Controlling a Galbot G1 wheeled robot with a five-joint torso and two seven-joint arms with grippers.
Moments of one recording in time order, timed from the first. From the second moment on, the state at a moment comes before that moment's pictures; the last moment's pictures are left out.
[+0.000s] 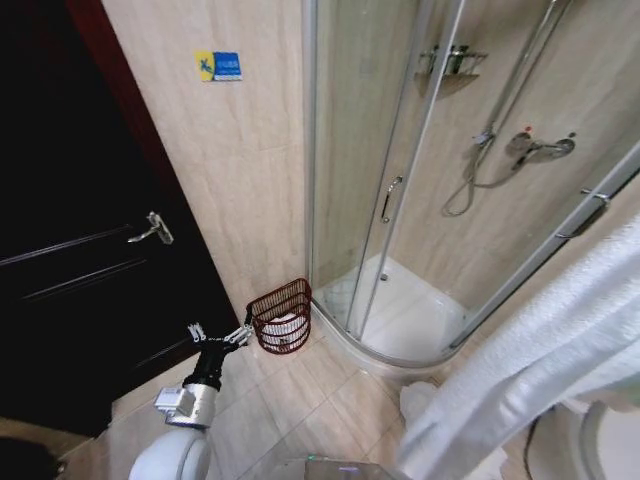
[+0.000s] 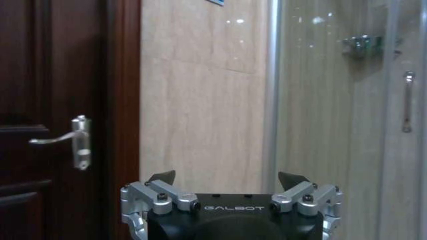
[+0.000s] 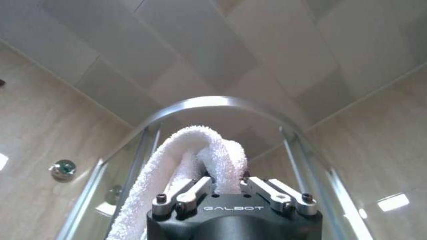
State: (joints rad) left arm 1.82 -1.54 -0.65 -2.36 -0.12 -0.03 0.08; right arm -1.53 1.15 1.42 2.50 0.83 0.30 0.06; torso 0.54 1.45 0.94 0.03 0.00
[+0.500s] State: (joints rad) left arm 1.82 -1.54 -0.65 -2.36 -0.12 -0.03 0.08; right arm -1.53 1.15 1.43 2.50 0.83 0.30 0.06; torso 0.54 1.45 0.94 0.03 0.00
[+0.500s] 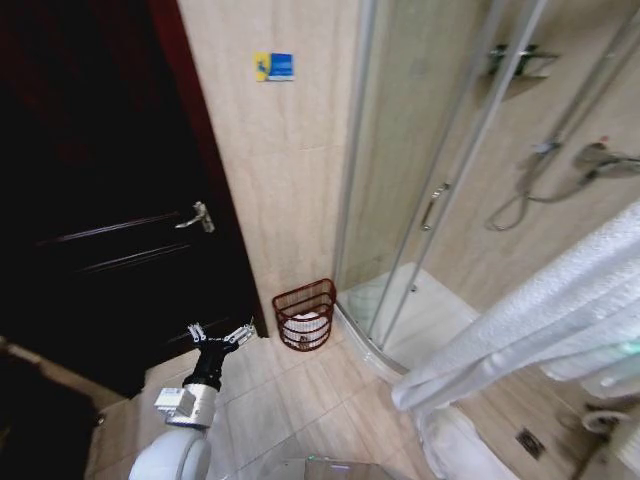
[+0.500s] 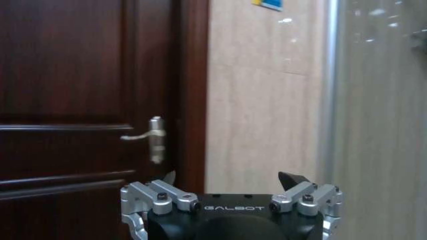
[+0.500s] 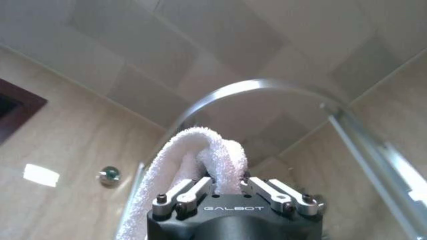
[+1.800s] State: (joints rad) left arm 1.82 -1.54 -0.65 -2.36 -0.12 -0.03 0.08; right arm -1.50 1.16 1.33 2.50 0.72 0.24 0.06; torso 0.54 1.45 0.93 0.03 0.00
